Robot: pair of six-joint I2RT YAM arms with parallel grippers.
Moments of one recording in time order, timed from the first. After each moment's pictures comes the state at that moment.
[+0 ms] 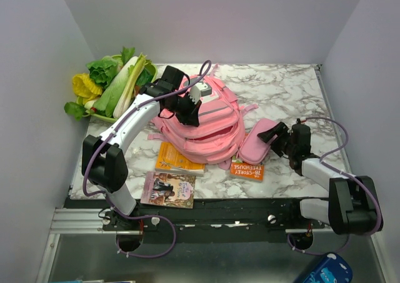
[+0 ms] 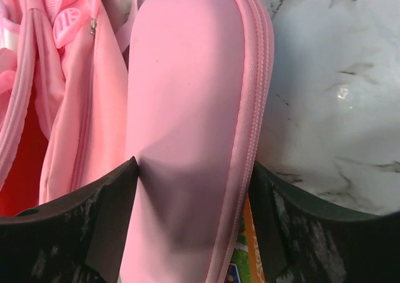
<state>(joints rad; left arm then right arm) -0.45 1.68 1.53 -0.85 0.65 0.36 0.06 1.20 0.36 0.24 -0.19 0.80</state>
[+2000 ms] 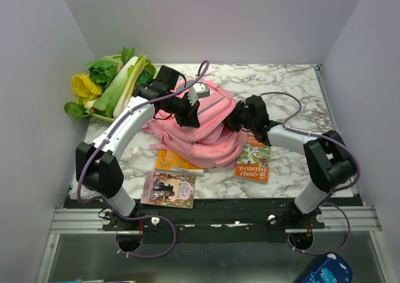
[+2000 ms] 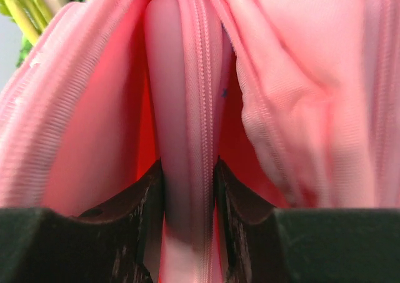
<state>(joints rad) -0.44 1.61 1.51 -0.87 0.78 0.47 0.46 1.64 0.86 0.30 -0.23 1.23</state>
